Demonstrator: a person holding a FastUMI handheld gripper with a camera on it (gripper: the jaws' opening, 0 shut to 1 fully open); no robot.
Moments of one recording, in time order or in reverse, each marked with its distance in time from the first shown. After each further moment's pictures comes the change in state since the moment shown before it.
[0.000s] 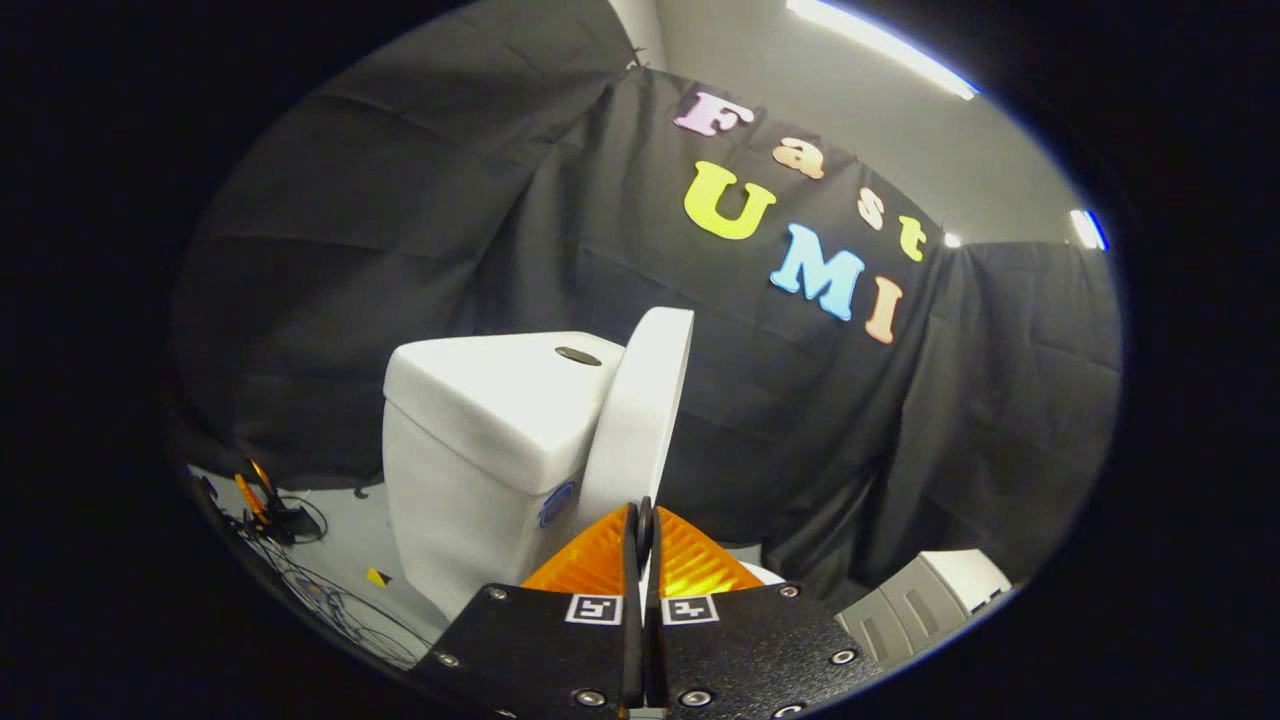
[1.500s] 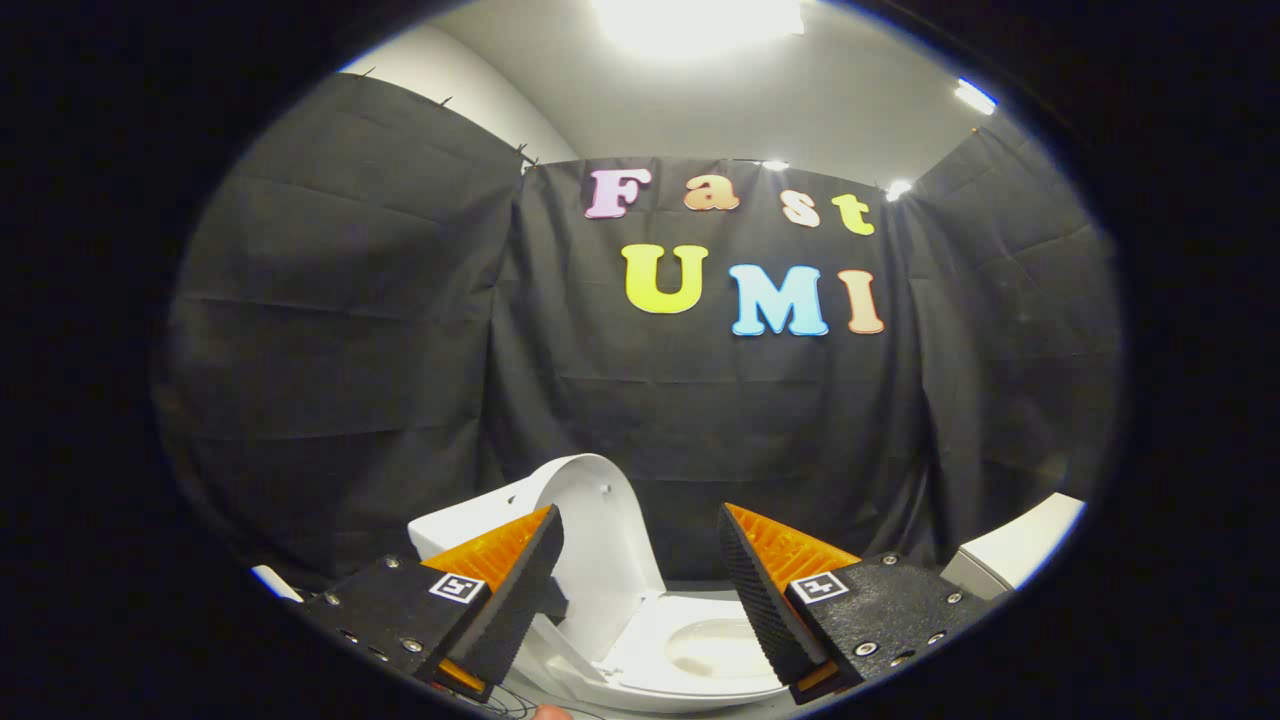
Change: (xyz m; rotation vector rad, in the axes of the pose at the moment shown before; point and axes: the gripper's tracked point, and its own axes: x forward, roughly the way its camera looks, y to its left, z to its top) arm -0.057 -0.203 0.056 0.459 -0.239 0.120
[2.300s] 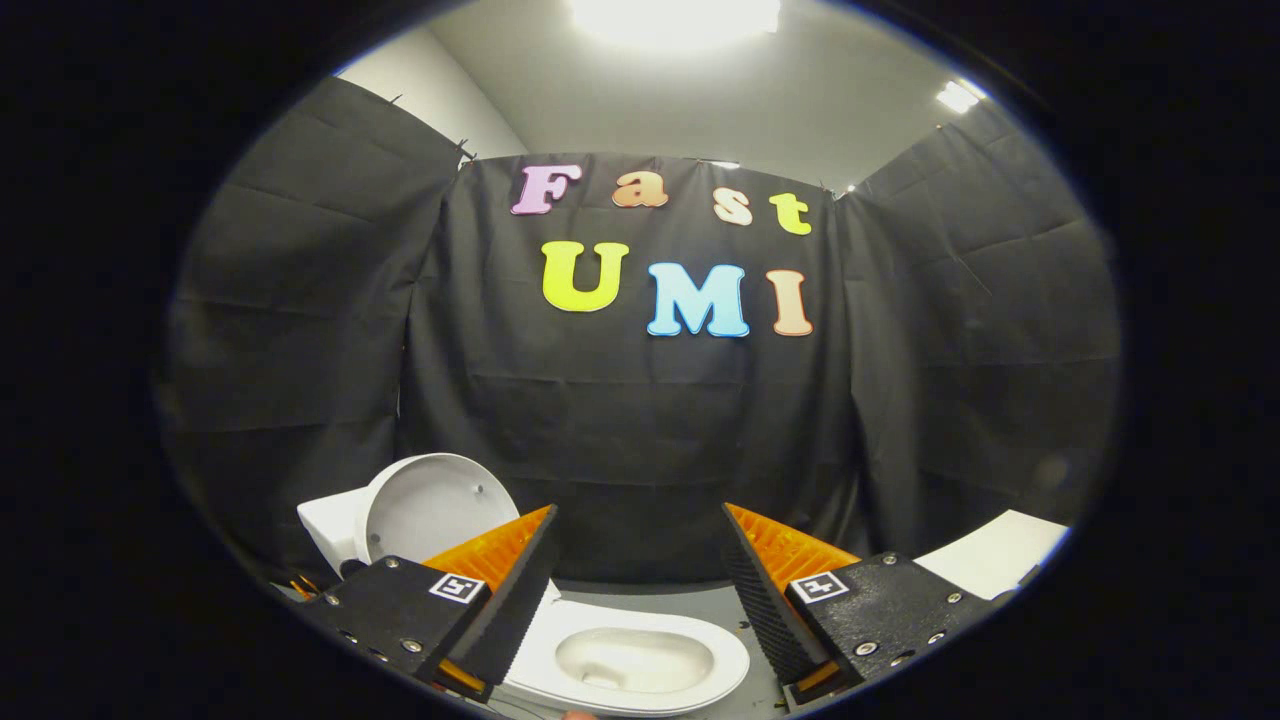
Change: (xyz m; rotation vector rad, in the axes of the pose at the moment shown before) arm 0.017 -0.129 0.007 -0.044 0.010 -0.118
